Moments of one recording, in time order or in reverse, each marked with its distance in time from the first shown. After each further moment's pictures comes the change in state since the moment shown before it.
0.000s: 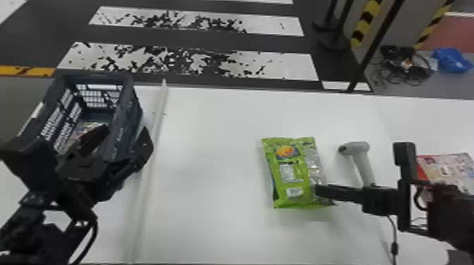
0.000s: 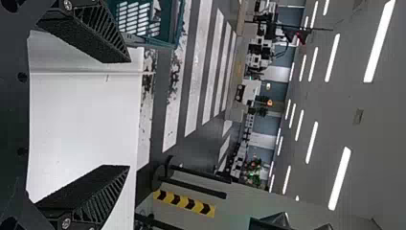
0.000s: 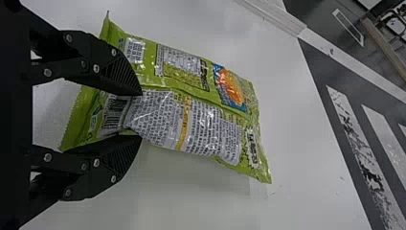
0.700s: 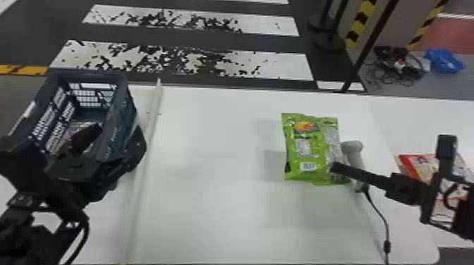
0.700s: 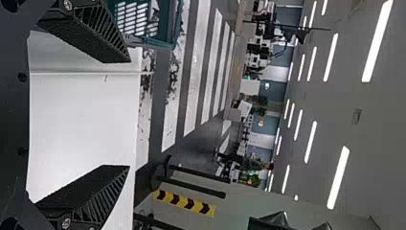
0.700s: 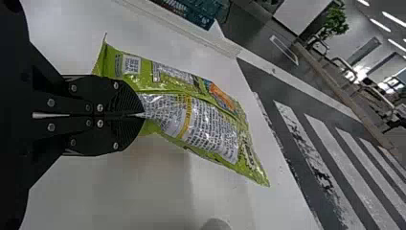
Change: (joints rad) left arm 0.007 0.000 0.001 -0.012 0.000 0.000 -0.002; right arm 0.009 0.007 -0.209 -0.007 -0.200 0.019 0.044
